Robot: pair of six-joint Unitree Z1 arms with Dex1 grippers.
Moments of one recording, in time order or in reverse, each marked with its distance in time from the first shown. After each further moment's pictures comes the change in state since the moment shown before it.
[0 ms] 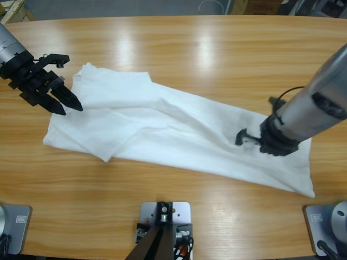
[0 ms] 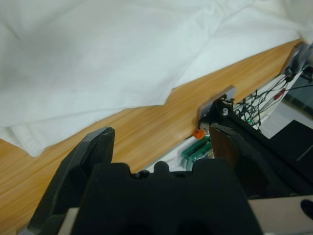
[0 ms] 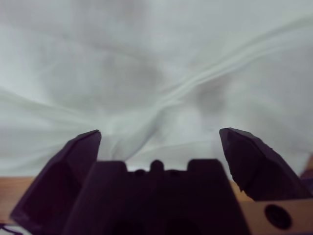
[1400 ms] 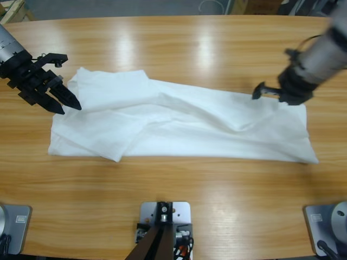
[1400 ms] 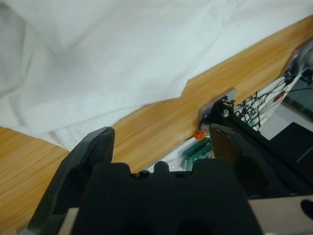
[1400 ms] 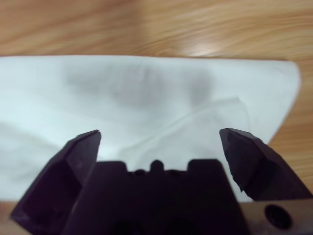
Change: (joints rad) arm 0 0.013 0.000 0.000 0.000 0.004 0.000; arm 1 -0.313 -0.073 -0.141 0.006 -0.100 -0.371
